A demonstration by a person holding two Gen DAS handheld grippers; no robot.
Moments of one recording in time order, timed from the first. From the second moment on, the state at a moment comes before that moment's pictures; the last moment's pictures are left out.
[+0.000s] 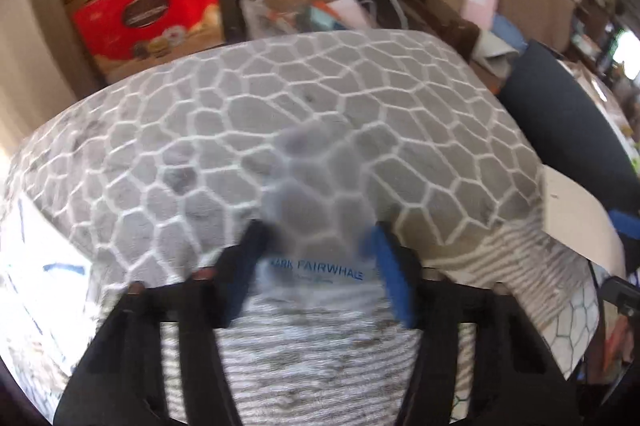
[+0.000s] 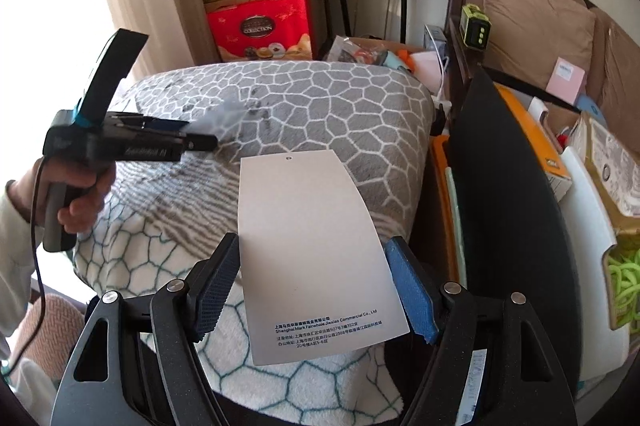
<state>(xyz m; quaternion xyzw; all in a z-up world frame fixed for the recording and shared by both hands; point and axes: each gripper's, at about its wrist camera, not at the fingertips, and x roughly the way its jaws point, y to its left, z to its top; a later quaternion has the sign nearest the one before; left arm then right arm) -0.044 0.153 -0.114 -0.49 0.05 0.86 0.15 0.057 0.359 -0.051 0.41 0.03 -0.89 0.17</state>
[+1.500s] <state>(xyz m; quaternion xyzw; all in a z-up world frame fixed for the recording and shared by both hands) 0.030 0.167 -0.048 -0.45 0.03 0.88 0.16 0.069 0.398 -0.010 0.34 -0.01 -0.93 0.15</state>
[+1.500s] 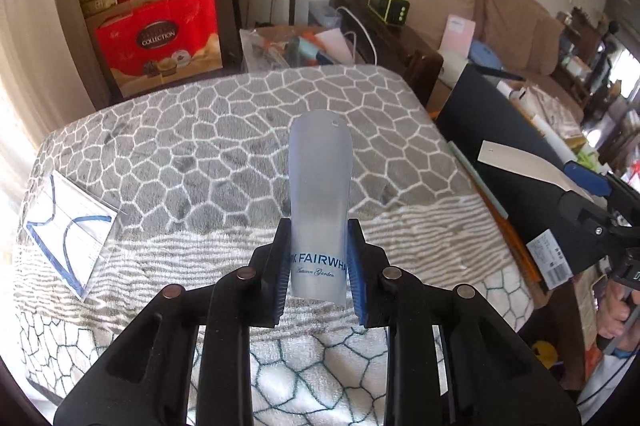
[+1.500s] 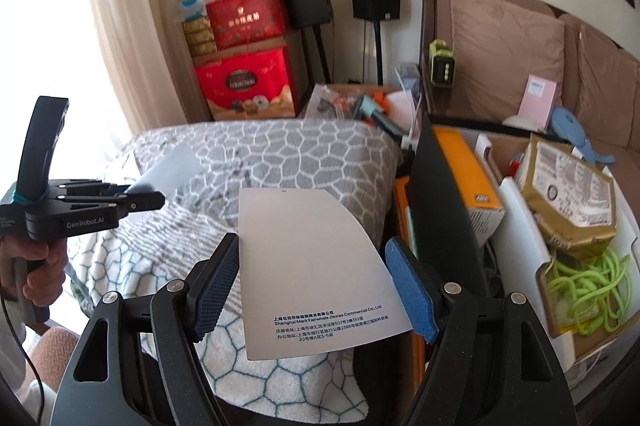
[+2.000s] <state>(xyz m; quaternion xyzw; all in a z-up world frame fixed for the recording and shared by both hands) 0.038 0.168 -0.022 -0.42 0.02 0.89 0.16 0.079 0.423 0.014 0.28 -0.03 -0.95 0.14</state>
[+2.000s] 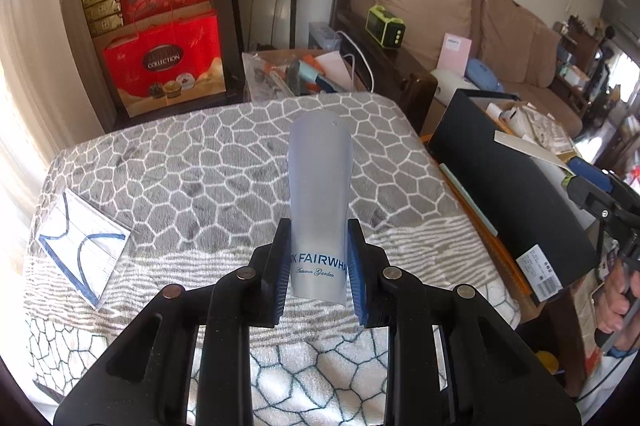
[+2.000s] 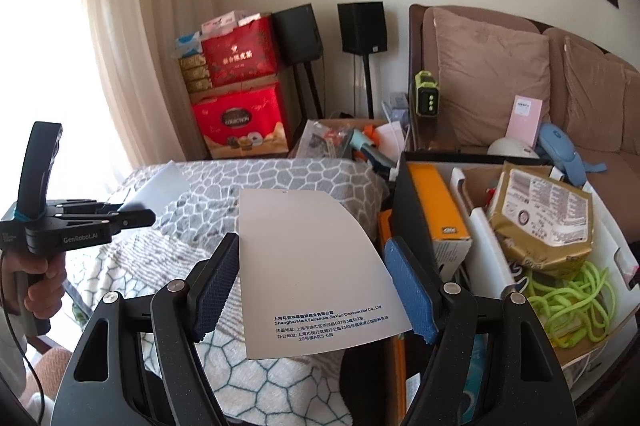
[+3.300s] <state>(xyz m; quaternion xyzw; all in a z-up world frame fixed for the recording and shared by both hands) 0.049 0.219 0.023 -0.36 0.03 0.91 0.19 0.097 0.505 0.051 0.21 -0.09 -0.97 0.08</state>
